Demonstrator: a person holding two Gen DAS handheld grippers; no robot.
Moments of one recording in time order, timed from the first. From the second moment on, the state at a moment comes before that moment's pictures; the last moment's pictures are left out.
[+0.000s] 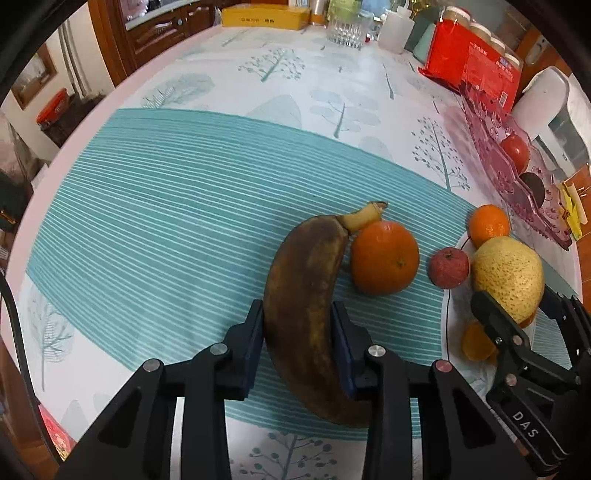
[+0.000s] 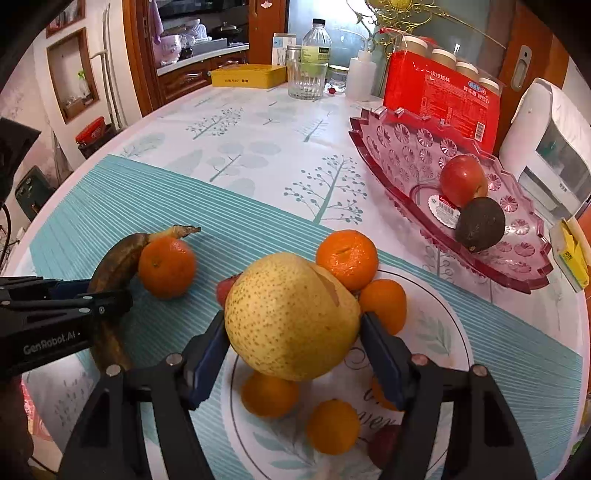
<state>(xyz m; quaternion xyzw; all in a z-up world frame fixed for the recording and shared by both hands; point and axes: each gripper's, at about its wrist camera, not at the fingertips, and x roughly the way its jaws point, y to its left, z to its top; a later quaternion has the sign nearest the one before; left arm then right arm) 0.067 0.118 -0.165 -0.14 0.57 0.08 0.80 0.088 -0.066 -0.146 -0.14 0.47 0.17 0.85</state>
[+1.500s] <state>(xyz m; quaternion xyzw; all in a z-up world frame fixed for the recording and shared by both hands) 0.232 -0.033 0.043 0.06 0.39 -0.10 0.91 0.189 -0.186 -0.014 0.01 0.37 0.07 0.92</state>
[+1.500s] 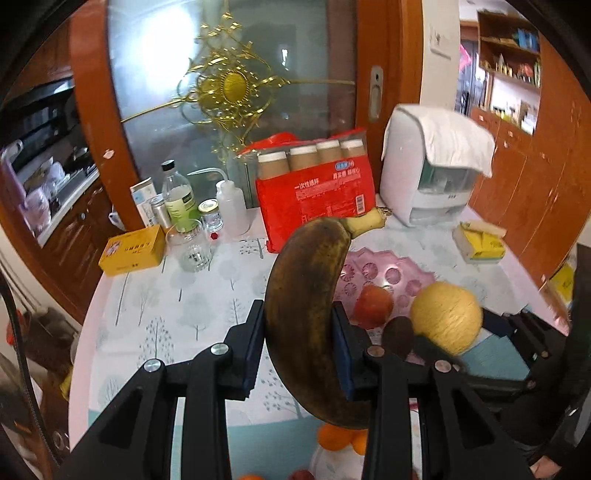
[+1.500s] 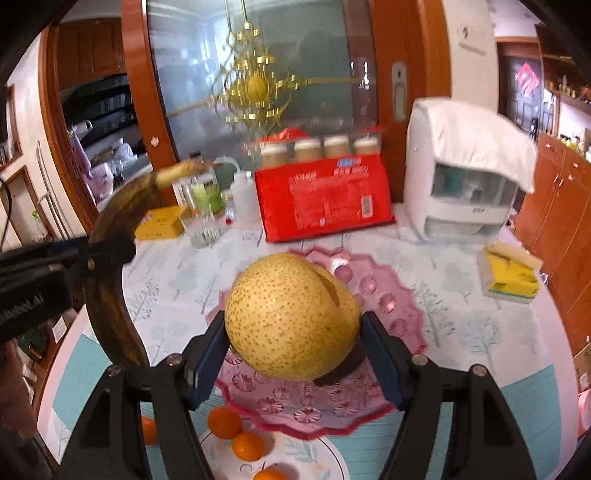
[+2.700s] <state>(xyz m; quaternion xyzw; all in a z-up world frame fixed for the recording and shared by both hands) 0.287 -0.054 -0.076 0.12 0.49 -0.11 0.86 0.198 -0.193 -0.107 0.06 0.45 0.02 0.89</state>
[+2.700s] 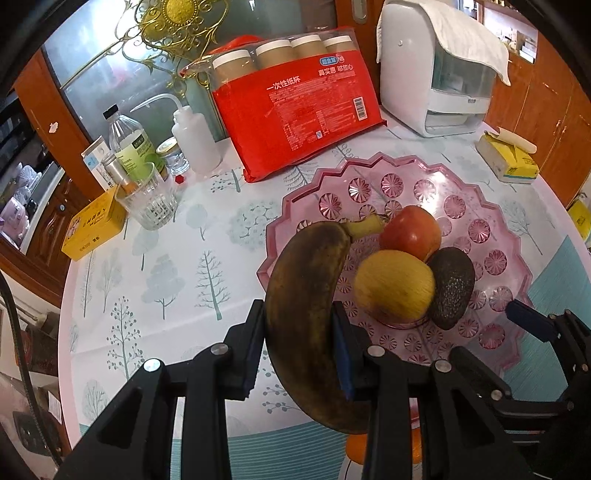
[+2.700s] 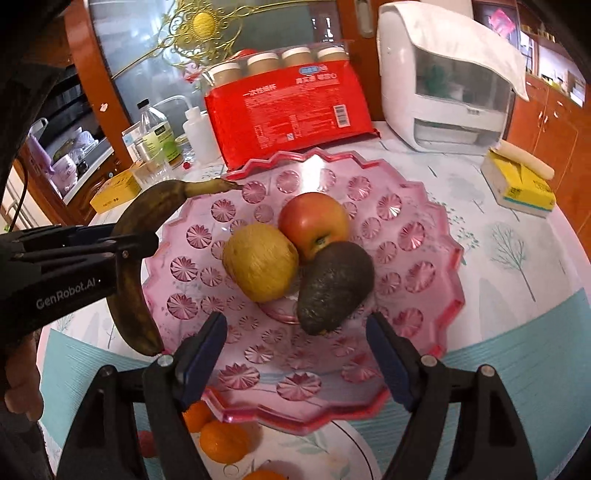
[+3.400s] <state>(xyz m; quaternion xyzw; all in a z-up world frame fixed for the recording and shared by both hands) 0.263 -0.074 -0.058 0.15 0.47 -0.10 0.87 0.174 -0.206 -0.091 0.08 0.43 0.00 0.90</state>
